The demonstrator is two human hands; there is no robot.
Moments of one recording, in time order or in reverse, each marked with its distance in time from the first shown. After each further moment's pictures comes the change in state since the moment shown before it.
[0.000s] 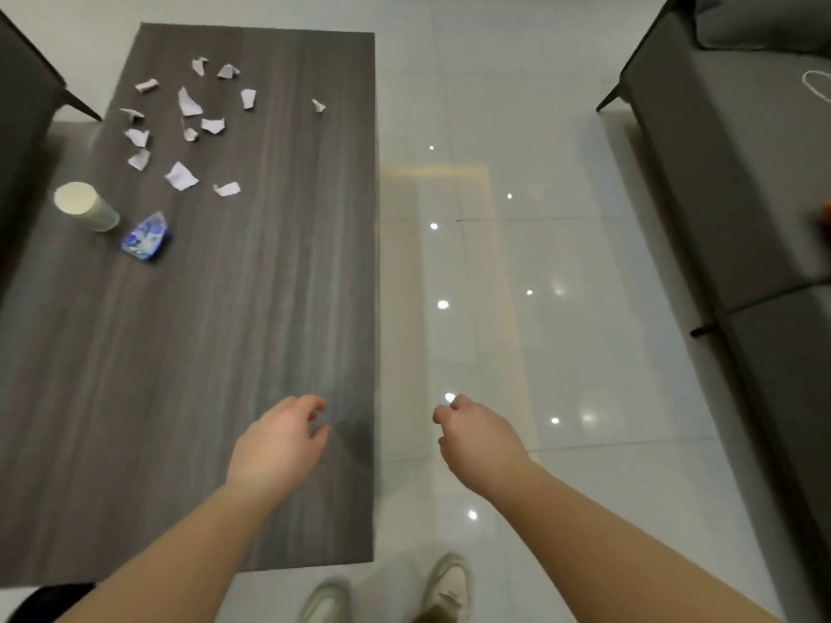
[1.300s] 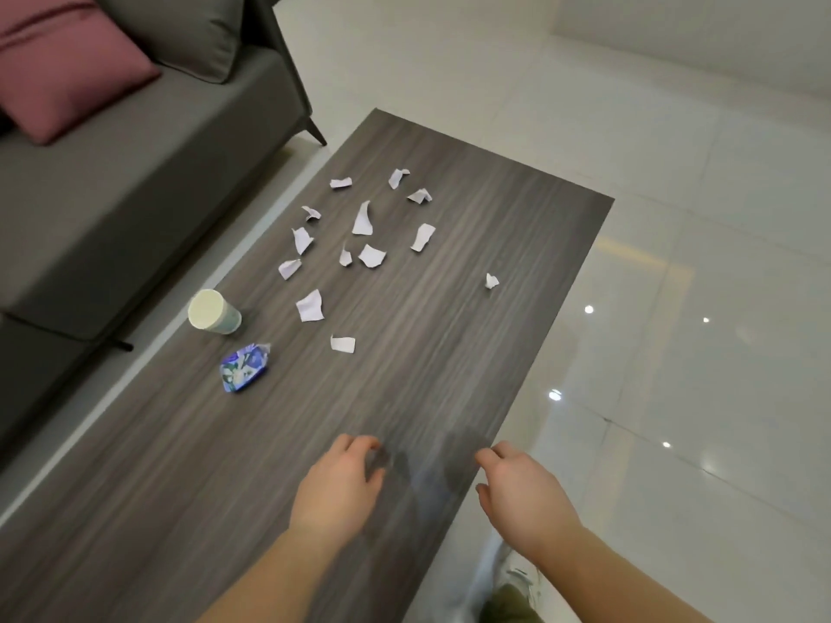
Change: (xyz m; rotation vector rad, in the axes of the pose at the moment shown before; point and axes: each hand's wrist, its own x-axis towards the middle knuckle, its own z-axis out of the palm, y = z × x) left_hand 0.331 0.045 -0.109 -0.235 0.133 -0.487; right_hand 0.409 0.004 -0.245 -0.171 -0.135 -0.456
